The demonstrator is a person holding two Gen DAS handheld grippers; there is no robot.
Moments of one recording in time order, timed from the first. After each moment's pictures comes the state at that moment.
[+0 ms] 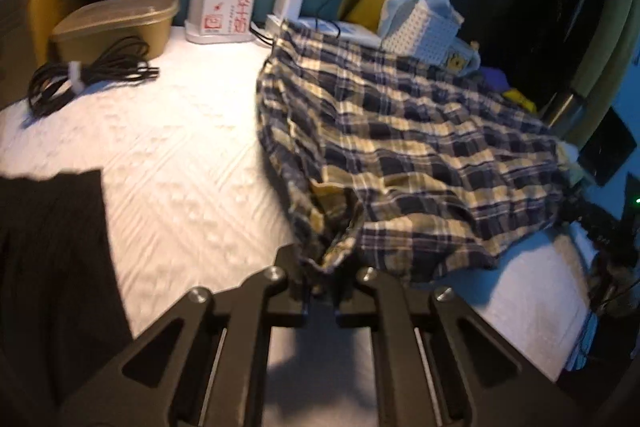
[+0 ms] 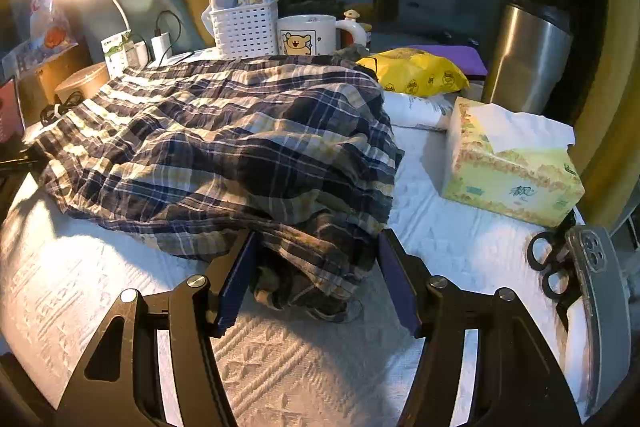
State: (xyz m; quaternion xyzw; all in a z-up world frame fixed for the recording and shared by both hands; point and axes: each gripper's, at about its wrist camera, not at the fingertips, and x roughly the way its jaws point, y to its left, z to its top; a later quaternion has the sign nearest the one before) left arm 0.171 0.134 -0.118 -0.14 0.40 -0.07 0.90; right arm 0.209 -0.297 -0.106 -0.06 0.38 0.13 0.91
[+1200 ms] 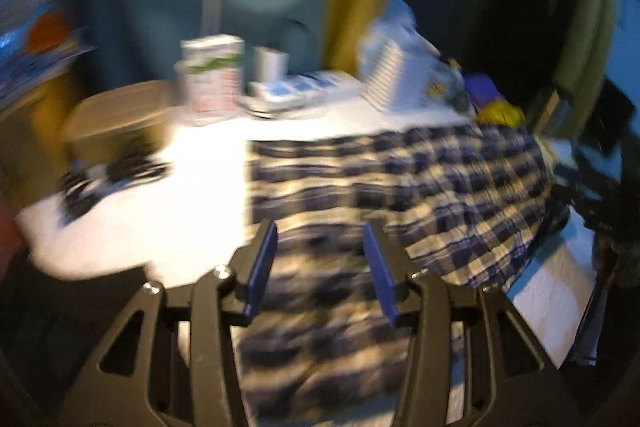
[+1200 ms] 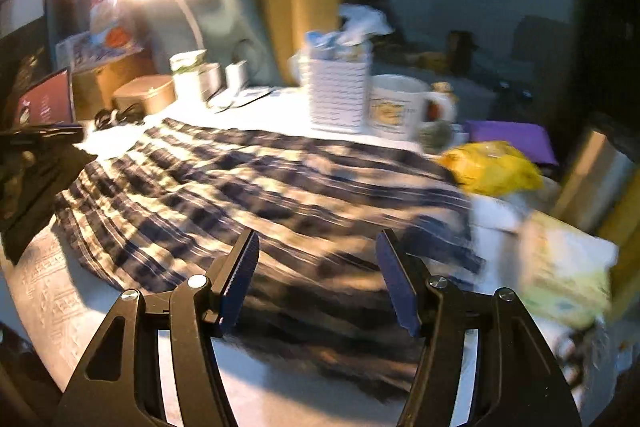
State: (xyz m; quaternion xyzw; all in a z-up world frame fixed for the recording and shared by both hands) left arm 0.205 0.122 -0.049 -0.04 0.38 -0.08 0.92; right arm 0.233 -0.217 -0.067 -0.10 0.32 0.25 0.91
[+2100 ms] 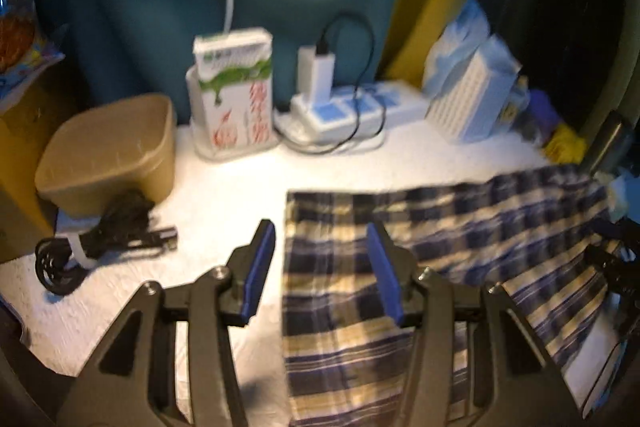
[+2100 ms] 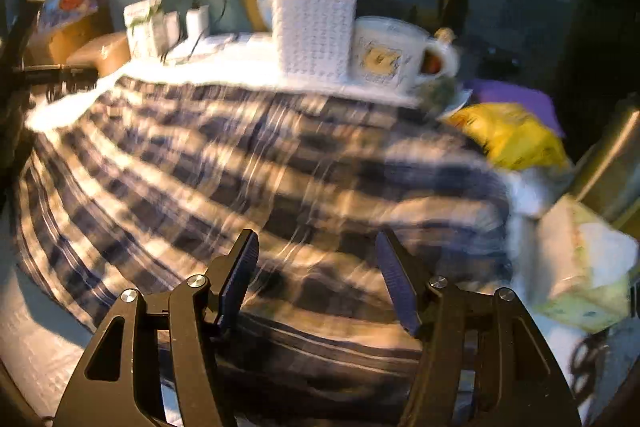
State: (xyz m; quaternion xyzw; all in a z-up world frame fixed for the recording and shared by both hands) left arm 0.292 0.163 -0.058 -0.06 0.38 -0.03 0.92; right arm 0.281 -0.210 -0.101 -0.12 0.38 0.19 0.90
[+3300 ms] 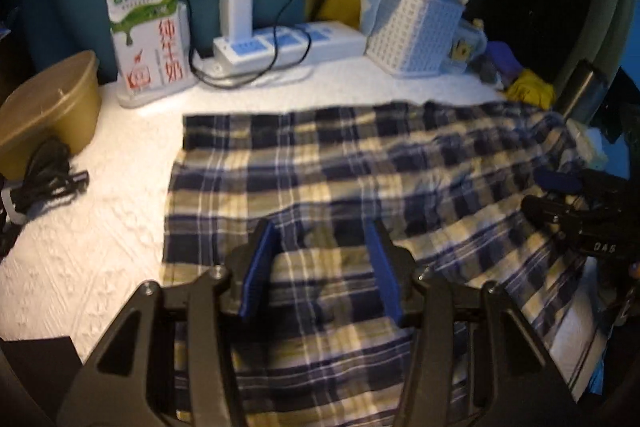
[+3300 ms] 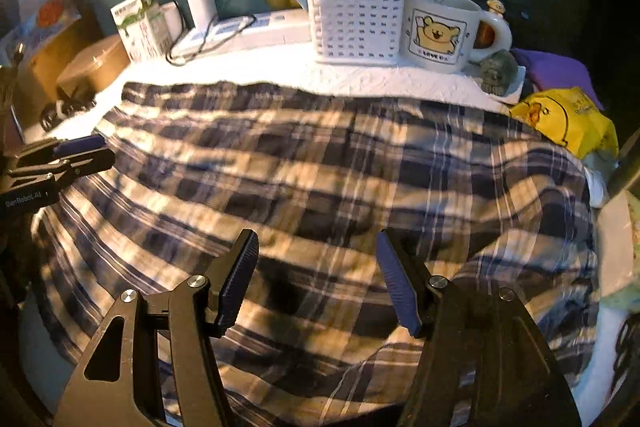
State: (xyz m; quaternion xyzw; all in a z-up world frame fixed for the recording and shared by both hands) left arm 0.285 0.105 -0.105 -0.05 0.44 -0.09 0.89; right arm 0.306 -0.134 -0.122 -0.08 0.46 0.18 0.86
